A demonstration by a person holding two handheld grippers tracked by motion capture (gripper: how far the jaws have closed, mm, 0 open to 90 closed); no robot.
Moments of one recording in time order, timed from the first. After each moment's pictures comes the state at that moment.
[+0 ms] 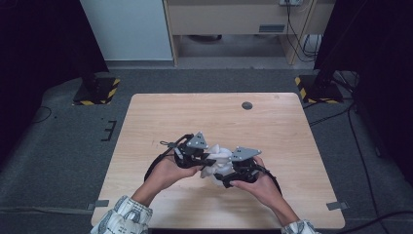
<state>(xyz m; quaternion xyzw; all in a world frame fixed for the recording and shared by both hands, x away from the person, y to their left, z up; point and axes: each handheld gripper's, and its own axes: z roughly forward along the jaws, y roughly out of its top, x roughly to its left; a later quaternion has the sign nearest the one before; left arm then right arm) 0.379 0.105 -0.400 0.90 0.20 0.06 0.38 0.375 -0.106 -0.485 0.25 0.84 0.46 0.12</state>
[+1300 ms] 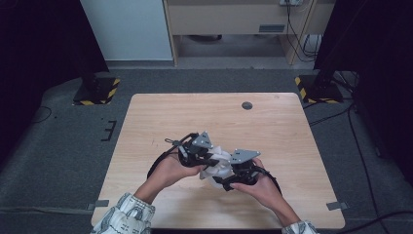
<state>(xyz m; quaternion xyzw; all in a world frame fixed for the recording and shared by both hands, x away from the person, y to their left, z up) 0.381 0.094 -0.395 0.91 0.18 0.06 0.36 0.370 -0.104 -0.484 0.23 0.85 0.46 0.11</state>
